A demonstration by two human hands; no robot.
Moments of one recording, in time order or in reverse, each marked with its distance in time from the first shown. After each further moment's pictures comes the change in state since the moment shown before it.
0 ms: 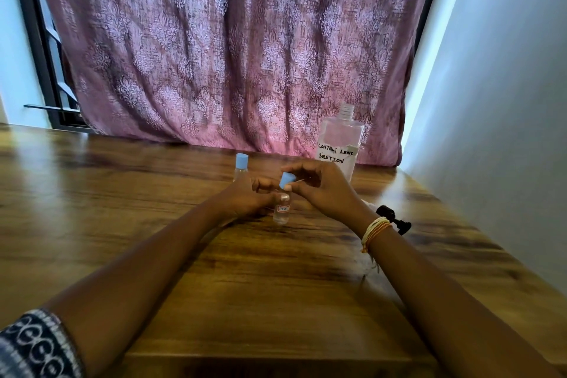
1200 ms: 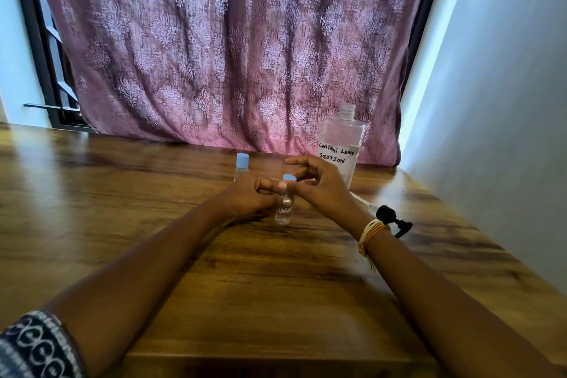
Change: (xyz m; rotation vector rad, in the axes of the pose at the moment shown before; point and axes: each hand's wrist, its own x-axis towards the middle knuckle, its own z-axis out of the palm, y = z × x) left_hand -0.004 0.007 0.002 0.115 0.037 0.047; right_hand 0.002 0.011 0.011 0.186 0.075 0.129
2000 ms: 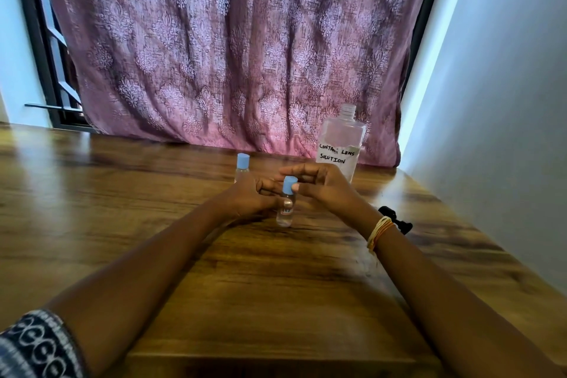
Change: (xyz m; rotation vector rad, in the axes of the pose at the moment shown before) left_hand 0.004 -0.004 0.000 0.016 -0.018 -0.001; right_hand -0.001 -0.009 -0.013 0.082 -0.210 0.016
